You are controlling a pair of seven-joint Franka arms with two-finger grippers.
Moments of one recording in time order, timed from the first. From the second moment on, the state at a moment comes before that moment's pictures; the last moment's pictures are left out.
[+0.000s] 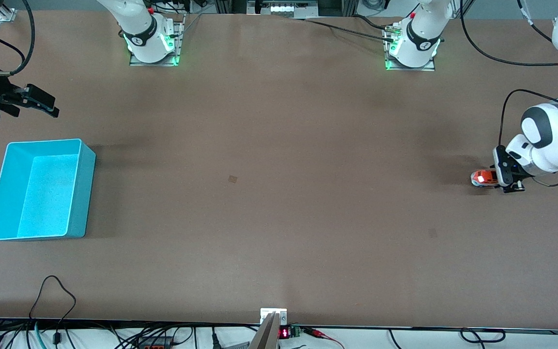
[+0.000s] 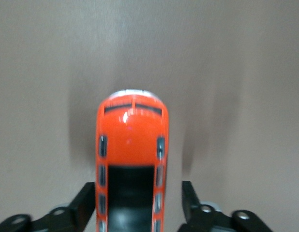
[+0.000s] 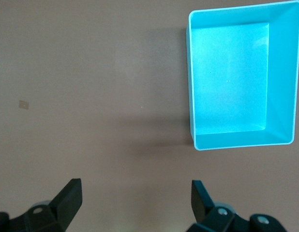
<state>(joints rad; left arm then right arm) 0.46 0.50 -0.07 -2.05 0.10 2.45 1.79 0.00 -0.08 -0.05 -1.78 0.01 1.66 -0.03</state>
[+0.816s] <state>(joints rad) 0.46 0.32 -0.11 -1.83 0.10 1.87 1.61 0.00 -0.08 -0.05 -1.78 0.01 1.66 -0.03</state>
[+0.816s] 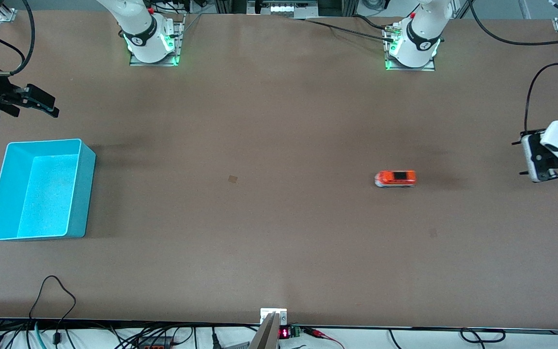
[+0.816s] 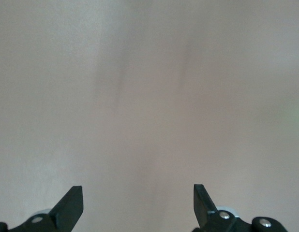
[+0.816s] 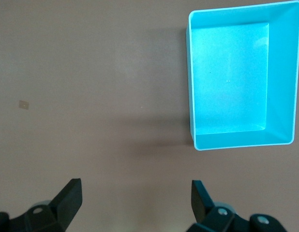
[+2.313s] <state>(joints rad) 0.46 0.30 -0.44 -1.43 0.10 1.36 0.79 0.00 -0.08 -0.05 -1.78 0.01 1.67 -0.03</state>
